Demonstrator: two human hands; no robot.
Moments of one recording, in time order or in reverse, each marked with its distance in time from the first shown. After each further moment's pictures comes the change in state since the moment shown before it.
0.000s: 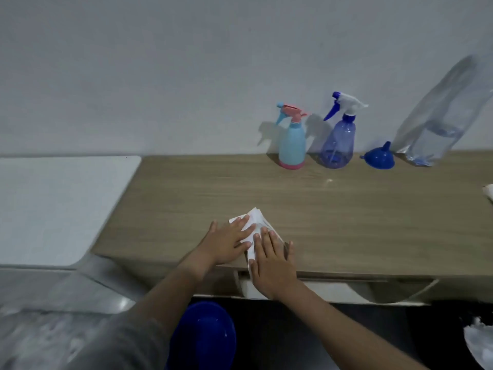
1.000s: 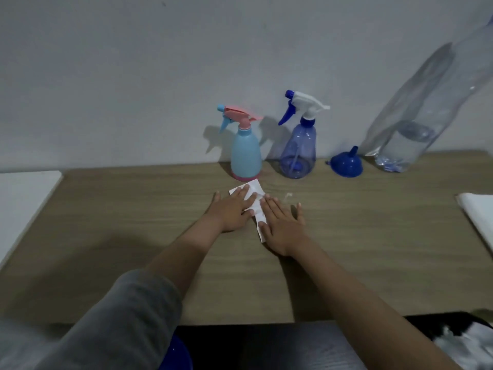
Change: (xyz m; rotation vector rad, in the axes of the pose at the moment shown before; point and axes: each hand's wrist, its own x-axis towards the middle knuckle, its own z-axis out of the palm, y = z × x) left_hand 0.196 0.057 -0.055 0.030 -0.010 0.001; right_hand 0.125 0.166 -0.071 0.033 0.022 -0.006
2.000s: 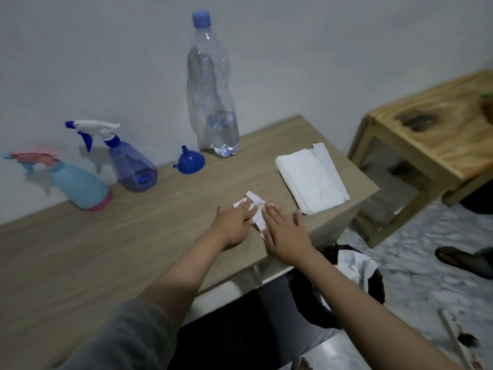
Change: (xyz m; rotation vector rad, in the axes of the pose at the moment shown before) left_hand 0.046 0.364 0.018 0.016 -0.020 0.323; right_hand -0.219 0.277 -0.036 0.115 0.196 0.279
